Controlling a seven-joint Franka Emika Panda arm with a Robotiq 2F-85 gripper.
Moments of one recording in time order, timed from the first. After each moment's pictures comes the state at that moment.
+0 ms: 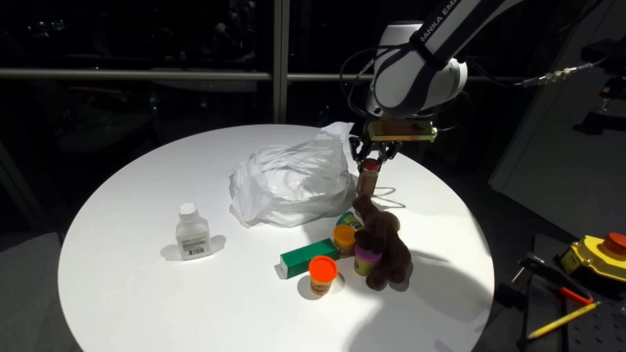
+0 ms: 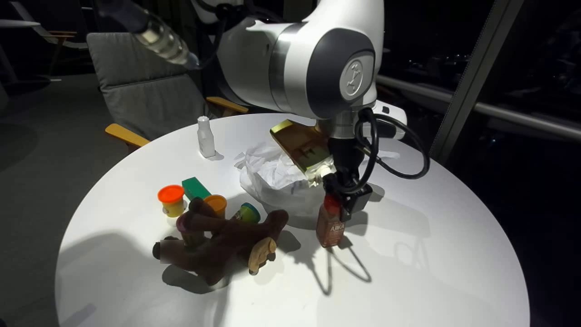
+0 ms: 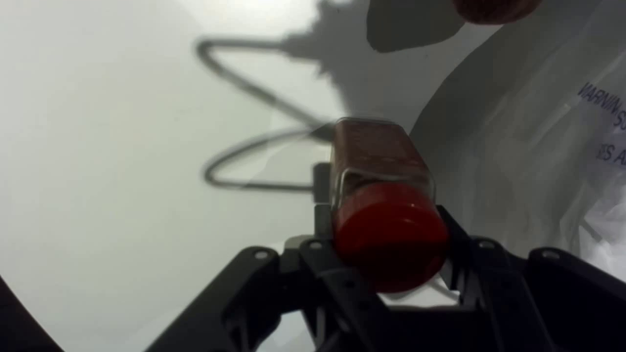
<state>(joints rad) 0.00 0.60 -0.22 -2.02 0.01 2.71 0.49</state>
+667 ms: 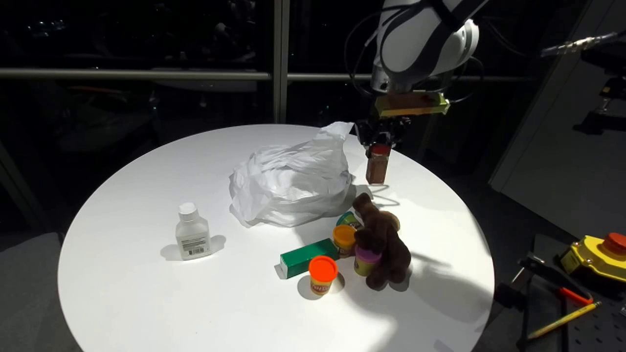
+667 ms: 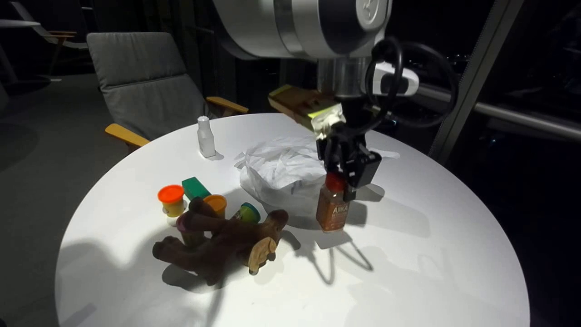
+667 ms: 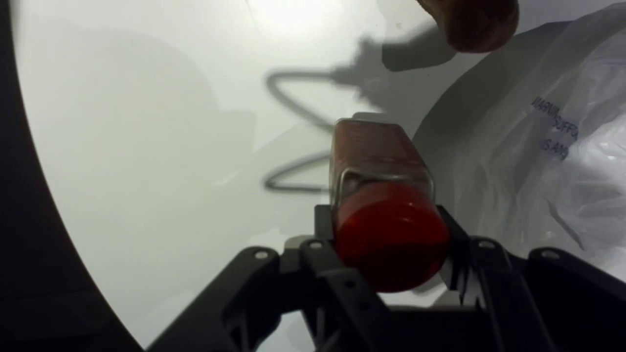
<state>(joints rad) 0.04 0.47 -0.26 -2.02 -0.05 2.52 0.49</state>
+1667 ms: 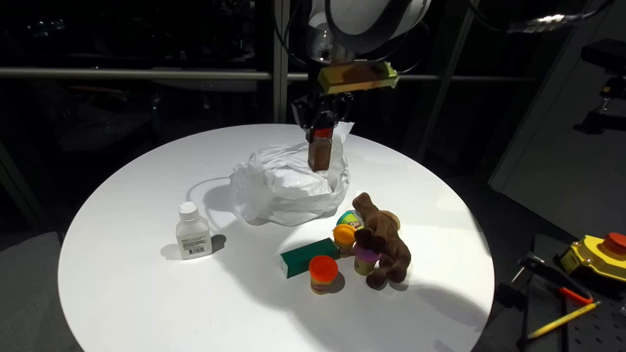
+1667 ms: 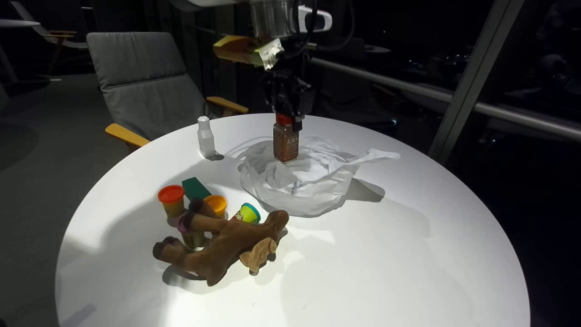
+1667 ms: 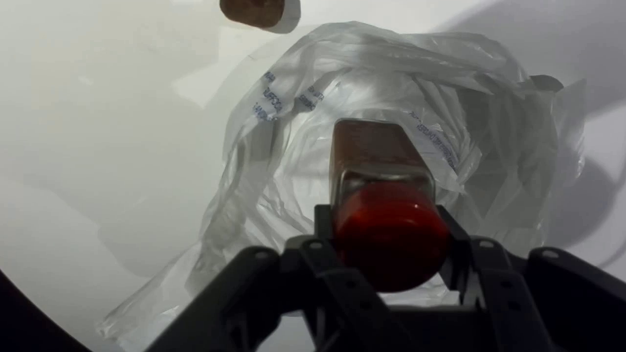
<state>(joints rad) 0.13 0.48 -0.10 -1.85 -0.17 2.45 0.49</state>
